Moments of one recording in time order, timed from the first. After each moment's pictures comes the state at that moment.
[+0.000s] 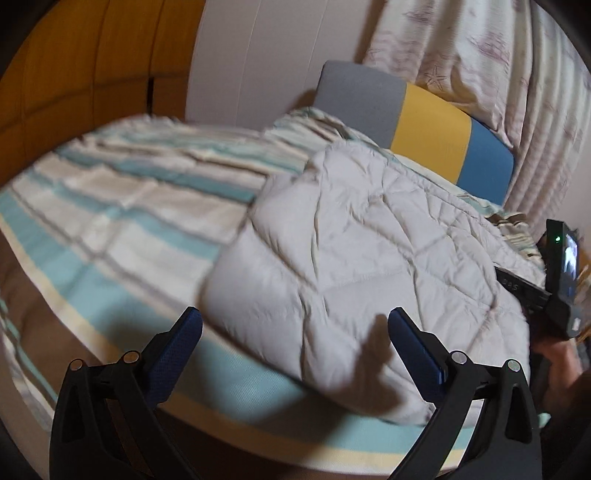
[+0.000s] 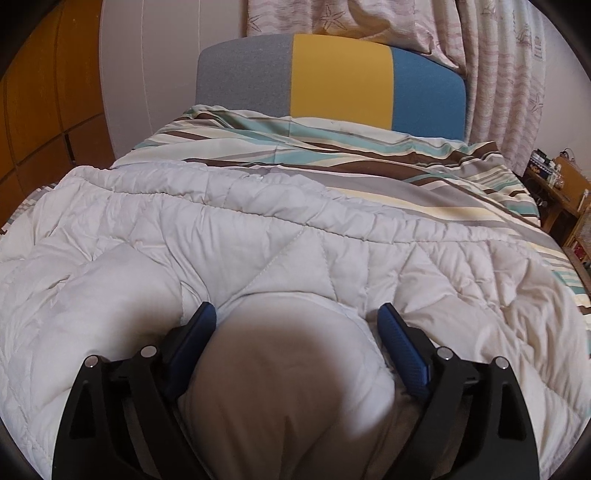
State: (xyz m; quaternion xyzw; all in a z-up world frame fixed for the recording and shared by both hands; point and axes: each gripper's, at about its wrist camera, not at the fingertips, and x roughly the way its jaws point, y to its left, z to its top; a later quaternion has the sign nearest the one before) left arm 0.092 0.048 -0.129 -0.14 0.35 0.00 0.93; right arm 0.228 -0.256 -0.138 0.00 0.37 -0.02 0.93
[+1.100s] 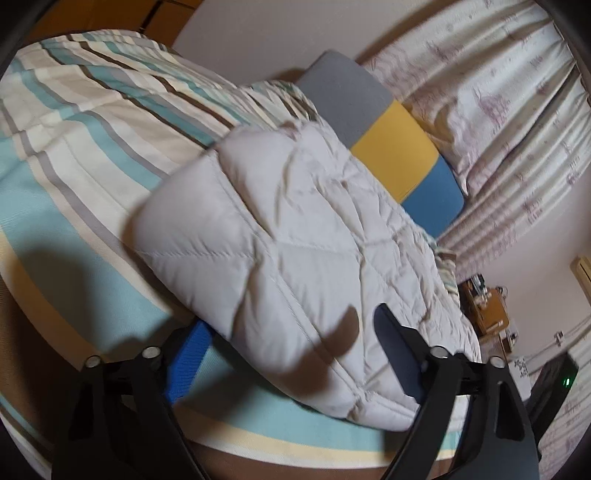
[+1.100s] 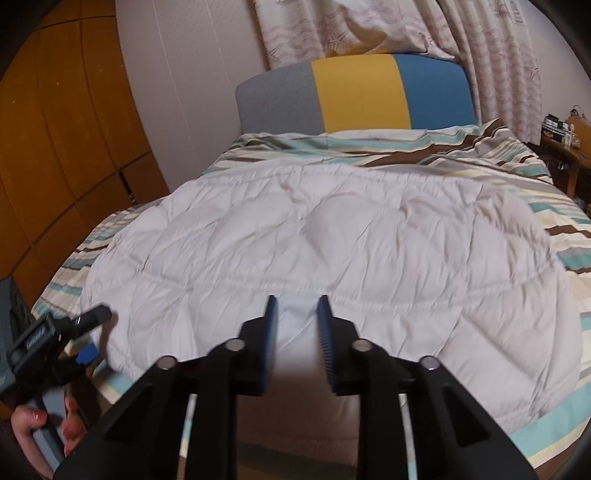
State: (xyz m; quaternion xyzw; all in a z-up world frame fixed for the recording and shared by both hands) left arm 0.092 0.059 -0.146 -0.32 0.35 -0.10 0.88; right arm 0.070 -0.242 -0.098 0.10 0.33 0.08 0.93
